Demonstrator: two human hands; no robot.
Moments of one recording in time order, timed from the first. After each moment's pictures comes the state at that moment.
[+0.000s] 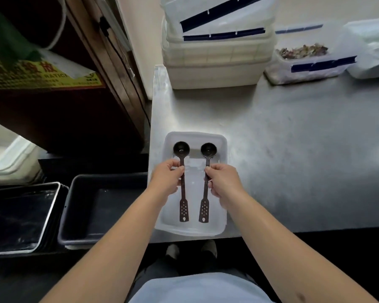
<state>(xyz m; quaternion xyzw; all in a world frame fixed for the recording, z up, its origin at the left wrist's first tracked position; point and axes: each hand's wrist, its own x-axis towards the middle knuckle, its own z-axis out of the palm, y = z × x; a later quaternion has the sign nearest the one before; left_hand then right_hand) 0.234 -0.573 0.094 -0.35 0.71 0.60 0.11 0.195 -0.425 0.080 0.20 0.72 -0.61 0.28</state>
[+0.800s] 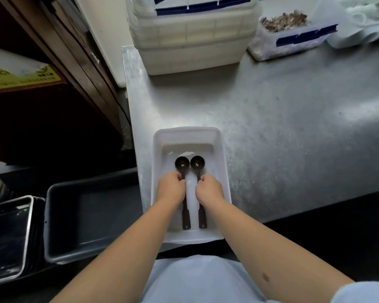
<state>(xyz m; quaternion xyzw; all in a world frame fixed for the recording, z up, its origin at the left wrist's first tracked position) 0.209 -0.579 0.009 -0.24 0.87 0.37 0.20 0.202 -0.468 0.019 0.21 0.86 -0.33 0.31</state>
